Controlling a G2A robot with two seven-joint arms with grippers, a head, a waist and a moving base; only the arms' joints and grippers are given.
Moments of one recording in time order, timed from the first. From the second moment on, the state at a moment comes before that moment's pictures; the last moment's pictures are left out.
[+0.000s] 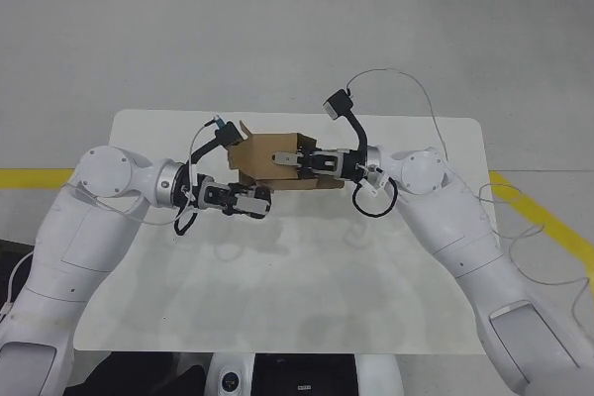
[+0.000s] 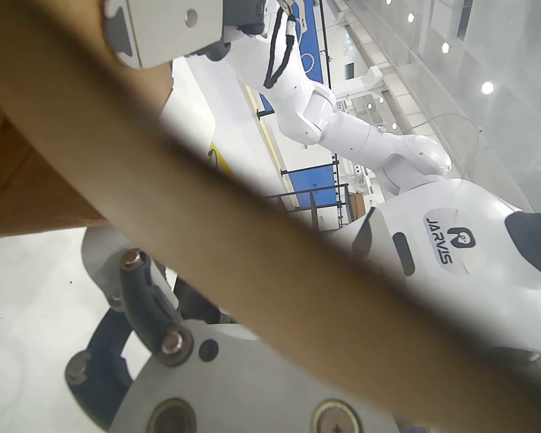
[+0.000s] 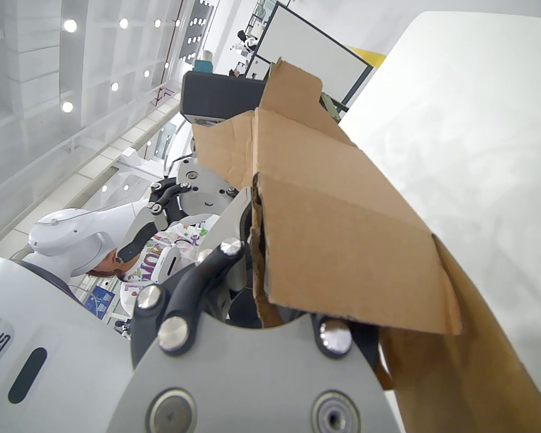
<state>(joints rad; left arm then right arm) 0.77 -0.95 -1.10 -1.49 -0.54 -0.23 -1.42 -0.58 -1.32 0.87 -1.08 0.37 -0.55 0.98</state>
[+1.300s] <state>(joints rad) 0.77 -0.94 -1.14 -1.47 -0.51 -0.26 -1.39 -0.62 -1.32 0.95 -1.05 0.36 -0.54 1.00</state>
